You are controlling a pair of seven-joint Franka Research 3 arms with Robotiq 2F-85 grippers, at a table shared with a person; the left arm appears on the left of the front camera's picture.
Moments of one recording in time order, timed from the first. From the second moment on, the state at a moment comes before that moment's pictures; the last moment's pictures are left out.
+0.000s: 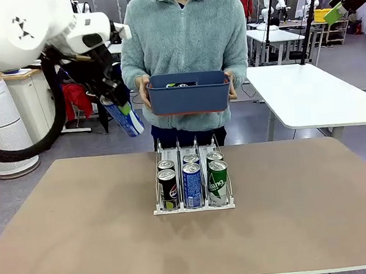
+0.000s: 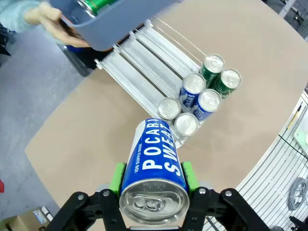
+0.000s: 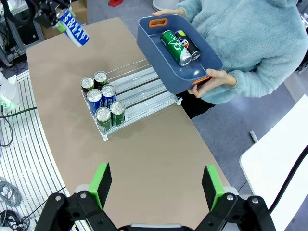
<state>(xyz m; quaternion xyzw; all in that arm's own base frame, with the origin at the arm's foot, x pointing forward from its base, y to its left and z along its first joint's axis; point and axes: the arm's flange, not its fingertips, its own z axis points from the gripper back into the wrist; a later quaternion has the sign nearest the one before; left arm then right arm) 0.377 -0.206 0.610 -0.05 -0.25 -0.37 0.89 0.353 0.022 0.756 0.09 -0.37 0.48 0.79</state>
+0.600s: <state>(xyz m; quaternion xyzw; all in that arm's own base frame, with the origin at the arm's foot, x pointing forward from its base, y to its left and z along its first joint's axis) 0.374 -0.221 0.596 -0.06 -0.23 -0.39 0.89 0.353 0.022 0.756 0.09 -0.37 0.48 0.79</state>
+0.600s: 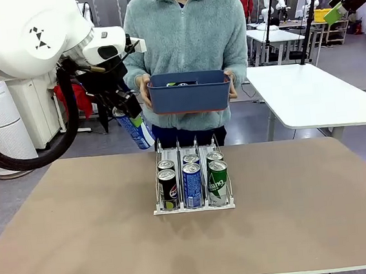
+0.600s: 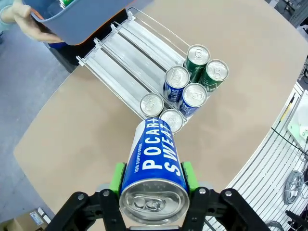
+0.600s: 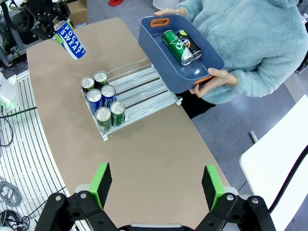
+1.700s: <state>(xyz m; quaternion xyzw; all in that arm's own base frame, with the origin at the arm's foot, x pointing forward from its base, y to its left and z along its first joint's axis) 0.321 -0.328 0.566 0.00 -0.25 -0.30 0.92 0.353 0.022 0.756 0.09 -0.37 0.48 0.79</state>
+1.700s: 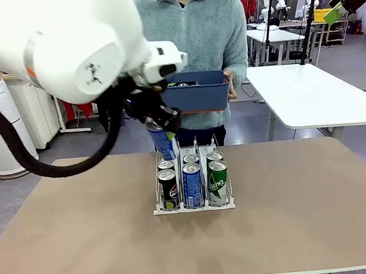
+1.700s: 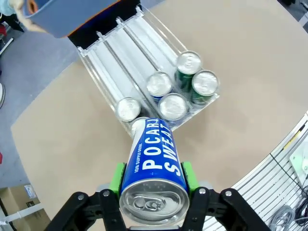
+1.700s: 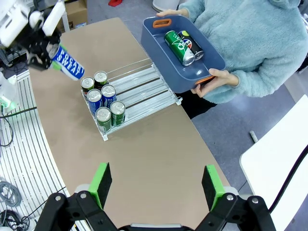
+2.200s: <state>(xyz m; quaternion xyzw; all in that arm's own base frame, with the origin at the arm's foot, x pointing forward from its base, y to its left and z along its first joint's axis) 0.314 -0.378 0.503 -0.02 -0.22 -0.35 0.91 0.353 0.022 0.756 0.09 -0.37 0.48 0.79</state>
